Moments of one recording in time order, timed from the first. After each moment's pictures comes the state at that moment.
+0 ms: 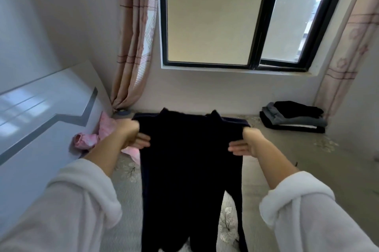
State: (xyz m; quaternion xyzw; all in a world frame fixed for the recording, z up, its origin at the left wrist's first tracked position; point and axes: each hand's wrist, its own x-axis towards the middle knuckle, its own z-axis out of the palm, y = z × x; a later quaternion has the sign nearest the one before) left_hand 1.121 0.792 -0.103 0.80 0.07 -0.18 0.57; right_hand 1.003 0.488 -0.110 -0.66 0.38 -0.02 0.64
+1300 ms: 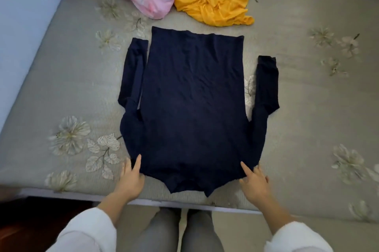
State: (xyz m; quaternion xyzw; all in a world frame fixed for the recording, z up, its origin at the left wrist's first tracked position) left_hand 0.833 0.940 -0.542 0.90 0.03 -0.41 0.17; right_hand 0.730 0.591 -0.518 -0.88 0.26 0.36 0.15
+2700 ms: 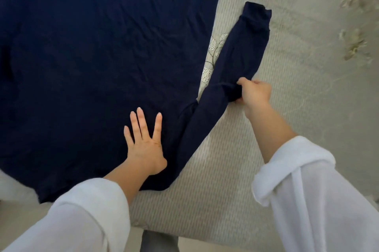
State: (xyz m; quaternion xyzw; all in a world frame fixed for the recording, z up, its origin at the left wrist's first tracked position) left_hand 0.840 0.619 -0.640 0.90 -0.03 -0.43 0.00; right_hand 0.941 0.370 -0.612 -0.67 0.52 0.00 0.53
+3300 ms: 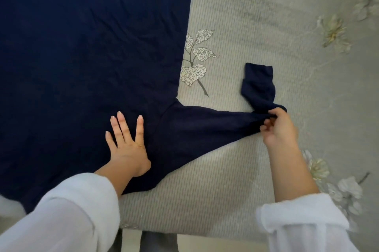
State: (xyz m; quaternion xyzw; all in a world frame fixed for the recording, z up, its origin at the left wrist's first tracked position) left_hand 0.852 0.607 -0.618 0.86 -0.01 -0.51 -0.05; right_hand 0.852 0.293 -0.581 -0.44 0.67 -0.10 0.59
